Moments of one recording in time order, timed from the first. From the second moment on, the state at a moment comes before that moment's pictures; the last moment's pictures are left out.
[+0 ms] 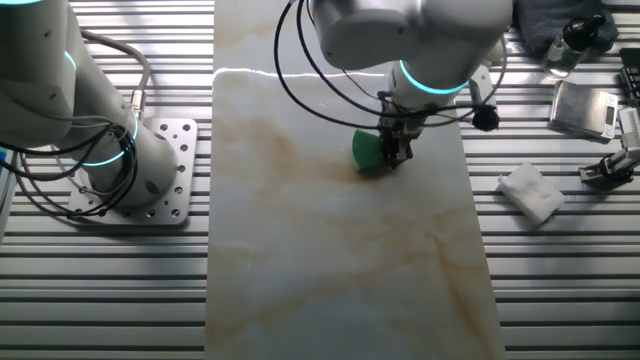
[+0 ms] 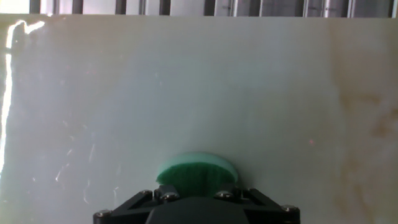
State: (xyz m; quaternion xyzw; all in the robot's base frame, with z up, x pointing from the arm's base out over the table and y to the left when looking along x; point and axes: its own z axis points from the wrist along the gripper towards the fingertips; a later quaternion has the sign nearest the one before) arm 0.489 0.045 0.008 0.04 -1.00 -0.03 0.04
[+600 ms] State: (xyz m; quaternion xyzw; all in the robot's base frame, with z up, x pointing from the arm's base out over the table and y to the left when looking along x) arm 0.492 0.071 0.010 0.02 -1.00 -0.04 0.04
